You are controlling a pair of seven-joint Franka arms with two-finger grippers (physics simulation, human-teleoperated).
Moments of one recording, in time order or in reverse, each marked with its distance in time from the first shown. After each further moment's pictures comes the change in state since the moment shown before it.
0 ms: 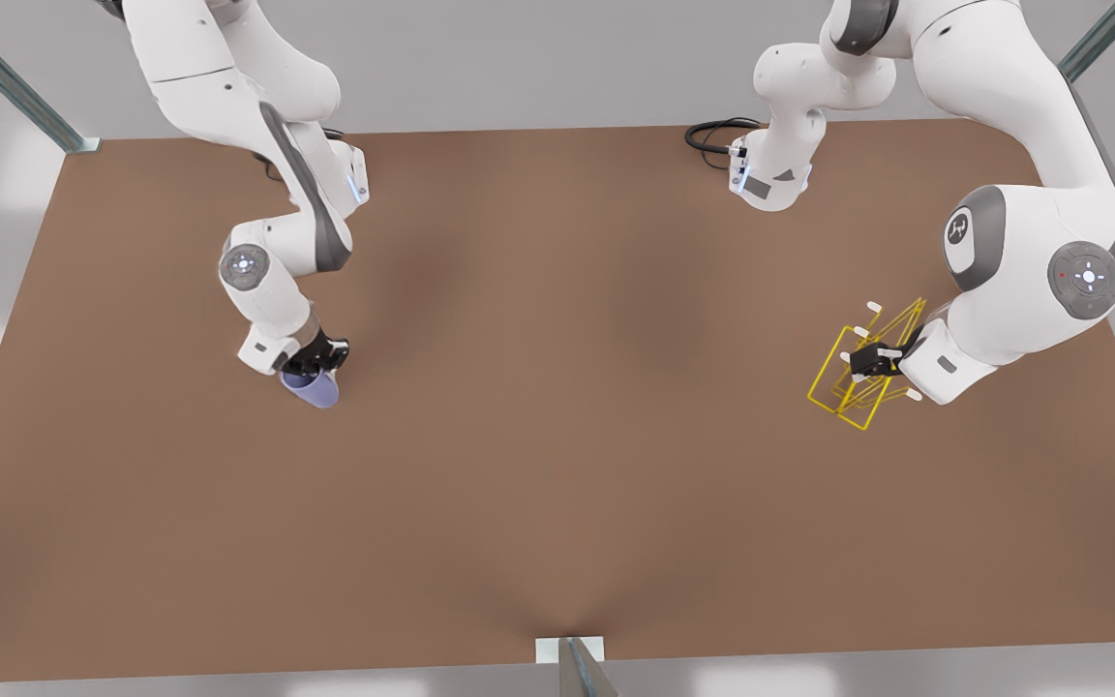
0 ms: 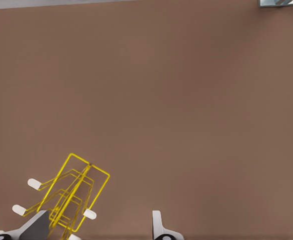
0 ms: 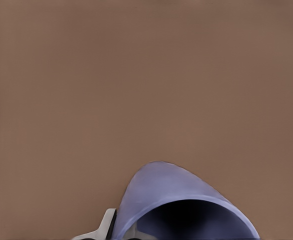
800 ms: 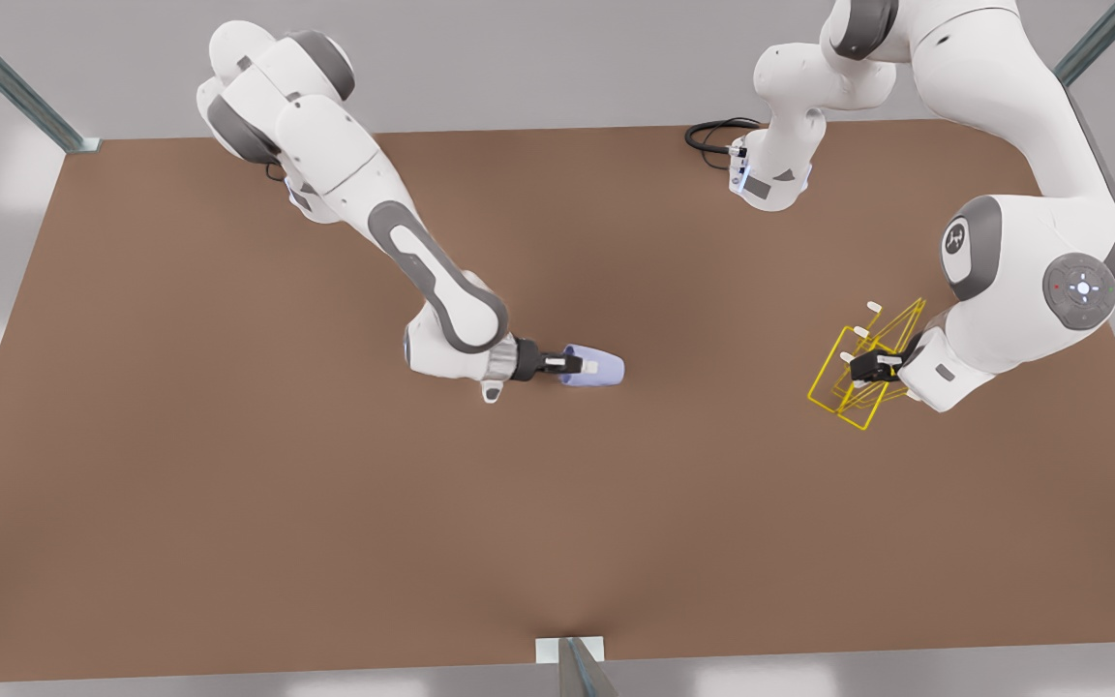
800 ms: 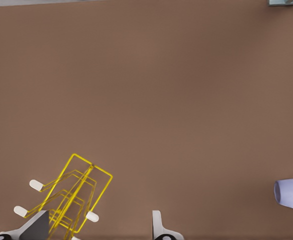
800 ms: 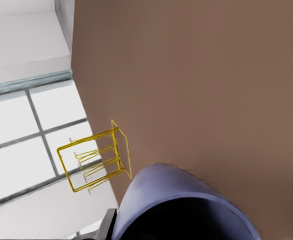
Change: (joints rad) left arm 0.002 0.018 0.002 0.002 0.010 0.009 -0.008; right arm 0.518 0.627 0.002 0.725 1.722 -0.225 -0.421
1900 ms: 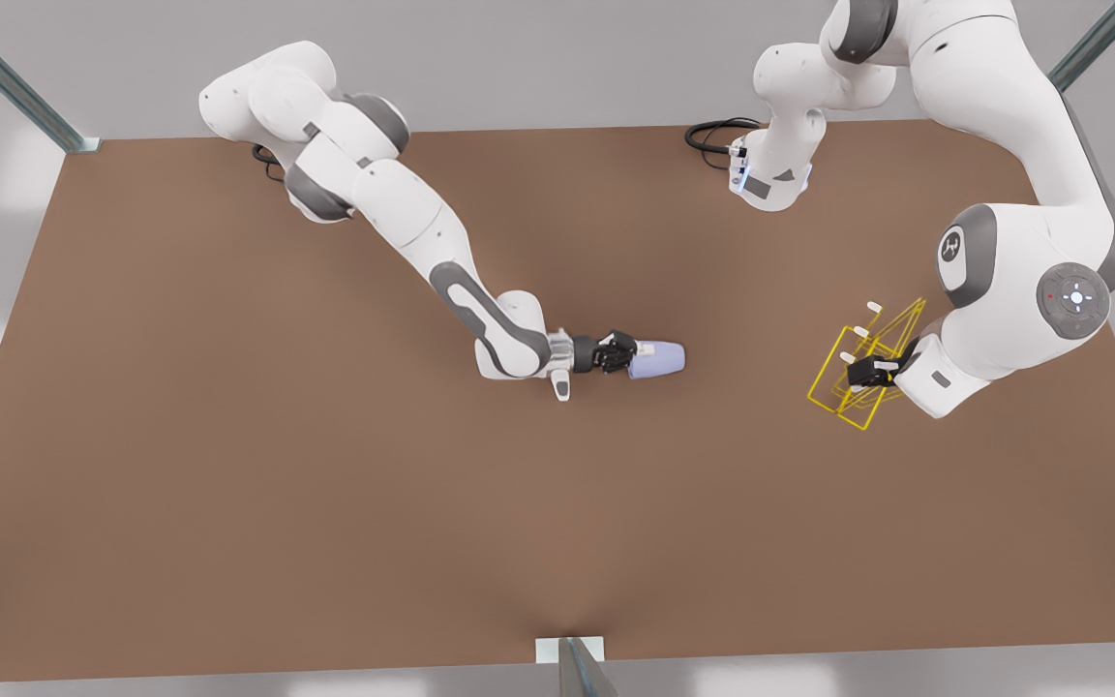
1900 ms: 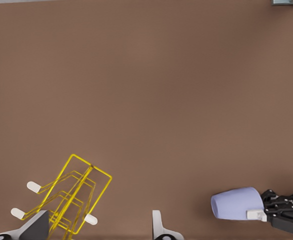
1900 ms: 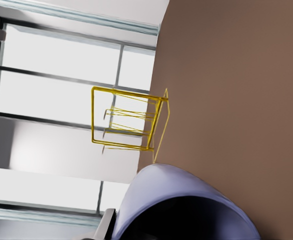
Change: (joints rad) left arm 0.000 0.014 0.000 0.000 -0.001 0.008 -0.007; right arm 0.143 0.351 0.009 0.287 0.309 -0.170 -0.799
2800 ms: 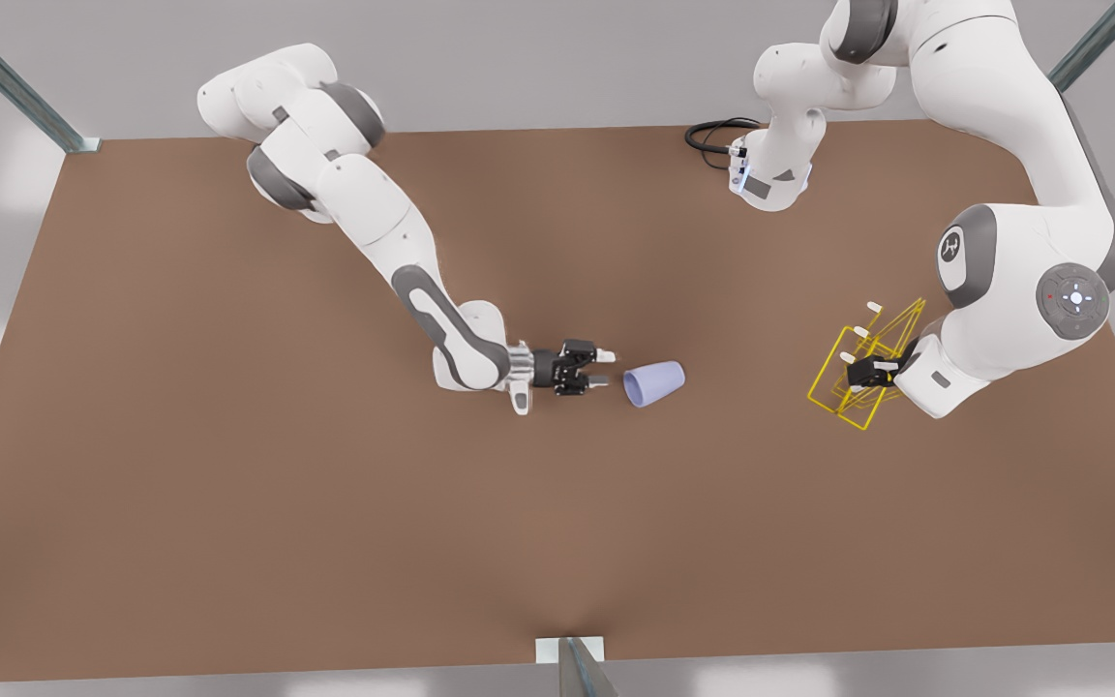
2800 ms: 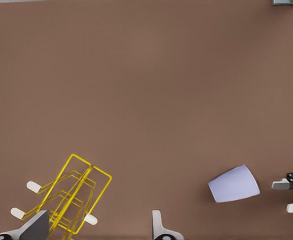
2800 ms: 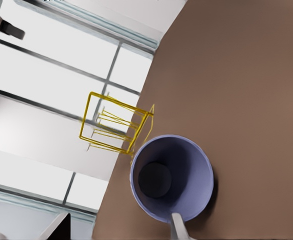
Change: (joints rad) left arm -0.001 0.000 0.000 0.000 0.000 -0.001 -0.002; right arm -0.131 -0.176 -0.044 -0.236 -0.092 -0.028 -0.165
